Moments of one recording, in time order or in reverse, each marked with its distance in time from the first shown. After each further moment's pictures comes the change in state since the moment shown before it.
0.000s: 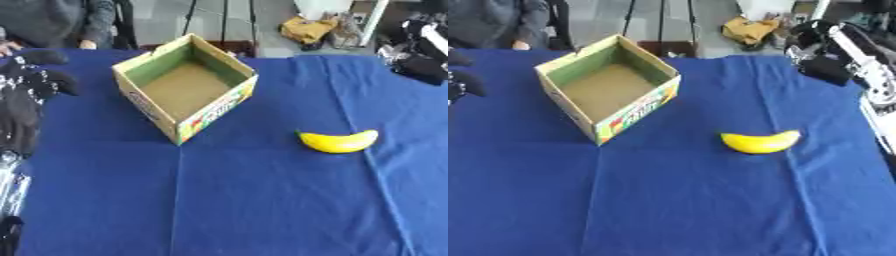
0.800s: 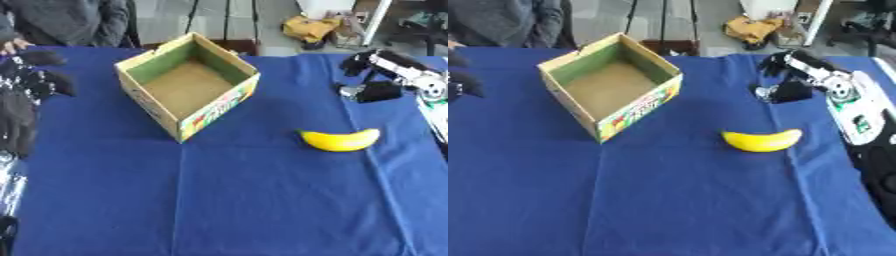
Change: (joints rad) left arm 0.001 0.000 -0.006 0.005 0.000 0.004 -0.010; right arm -0.075 0.082 -0.001 0.210 0.239 -0.084 0.221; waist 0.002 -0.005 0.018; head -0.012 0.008
